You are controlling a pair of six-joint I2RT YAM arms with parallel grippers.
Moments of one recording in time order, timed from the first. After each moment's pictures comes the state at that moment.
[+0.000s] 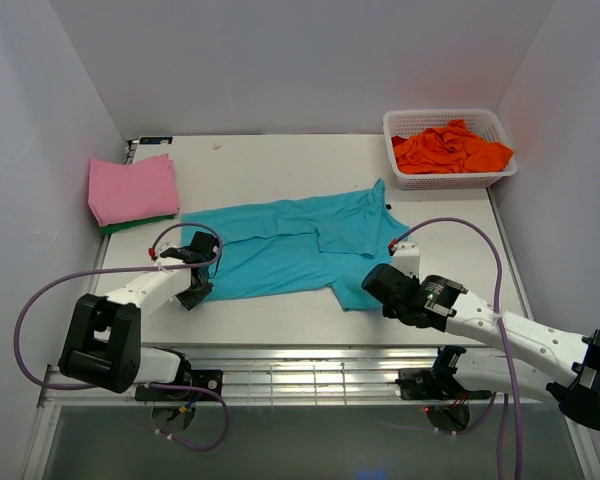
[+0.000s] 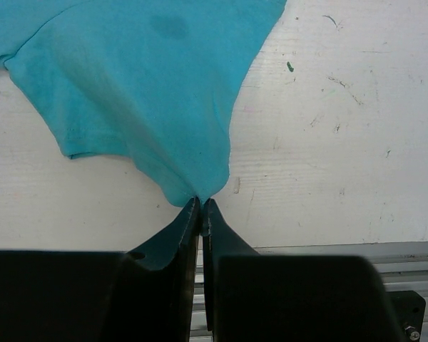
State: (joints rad) left arm -0.28 1.34 0.66 -0.75 -0.49 -1.07; right arm 1.01 0.97 0.73 -0.94 0.56 0.84
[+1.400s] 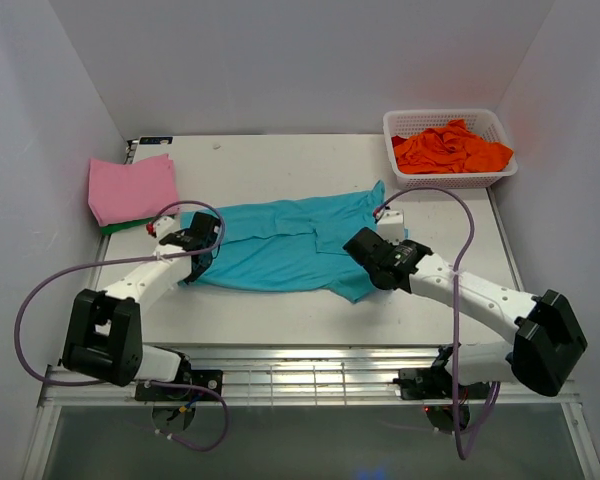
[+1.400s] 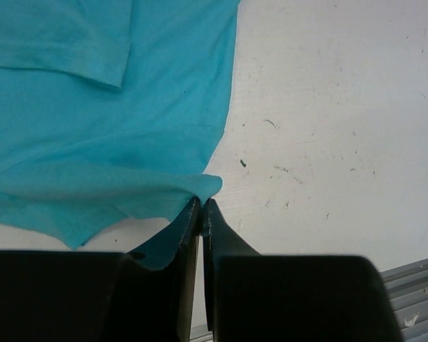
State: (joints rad) left arm -0.28 1.35 0.77 -0.69 -0.65 -1.03; right arm 0.85 1.28 0.92 -0.85 0.72 0.68
